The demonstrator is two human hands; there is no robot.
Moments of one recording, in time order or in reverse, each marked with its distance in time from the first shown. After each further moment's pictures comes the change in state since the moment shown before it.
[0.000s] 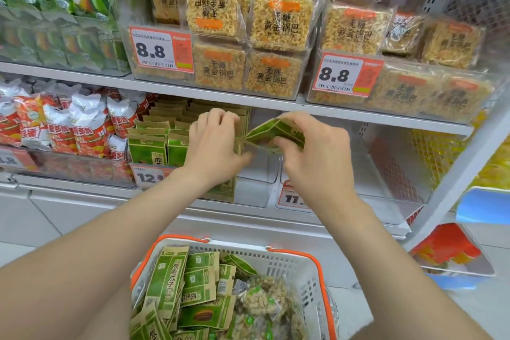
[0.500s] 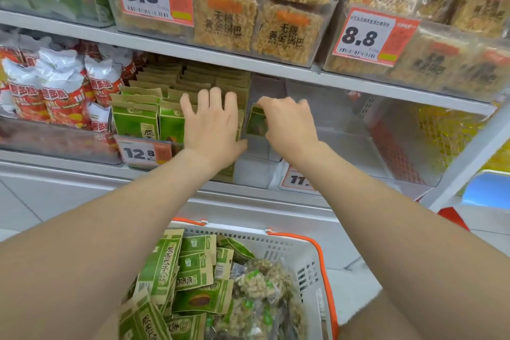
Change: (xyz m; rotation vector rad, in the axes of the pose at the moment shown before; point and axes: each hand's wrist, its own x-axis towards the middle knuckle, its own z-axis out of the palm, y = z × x) left_hand -0.003 -0.016 0.046 0.343 0.015 0.010; right_hand 0.037 0.035 0.094 -0.574 -0.455 -0.041
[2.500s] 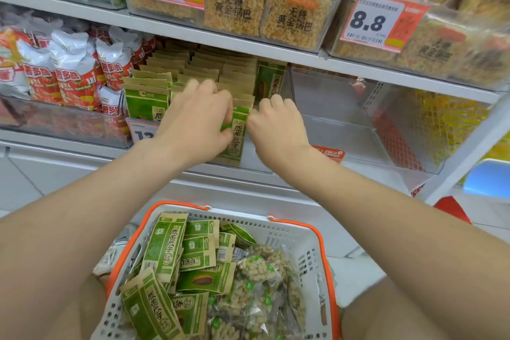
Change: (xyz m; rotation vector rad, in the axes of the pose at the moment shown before) left_hand -0.035 -0.038 -0.056 -0.265 -0.090 0.145; right_hand -0.040 -0.049 -0.014 -0.369 -0.088 -0.183
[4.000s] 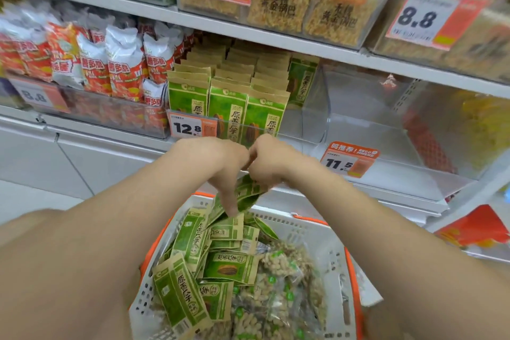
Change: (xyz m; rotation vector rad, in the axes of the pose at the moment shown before) left_hand -0.027 -0.012 -0.003 0.154 -1.036 0.025; right_hand -0.005 -0.063 0.000 0.971 -0.614 0.189
